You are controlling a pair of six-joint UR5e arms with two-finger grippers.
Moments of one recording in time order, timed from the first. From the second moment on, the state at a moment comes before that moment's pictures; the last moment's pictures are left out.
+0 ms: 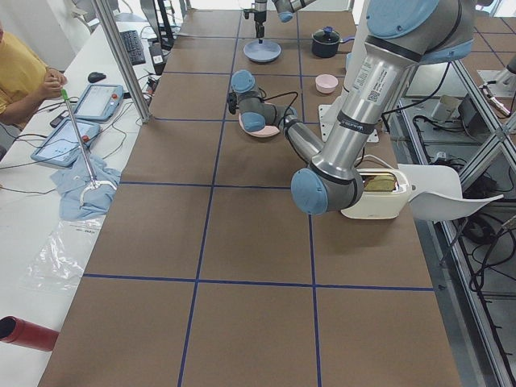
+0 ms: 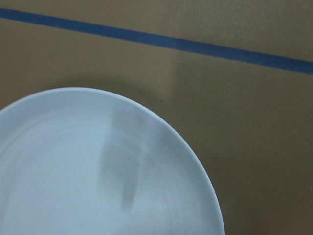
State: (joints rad) left arm -0.71 -2.07 -1.68 -2.15 -2.41 -1.35; right arm 1.15 -1.68 1.43 -0.76 2.34 0.46
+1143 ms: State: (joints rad) left arm -0.76 -2.05 -1.71 -2.15 -2.41 -1.41; right arm 1.14 -1.70 1.42 -0.69 2.39 0.52
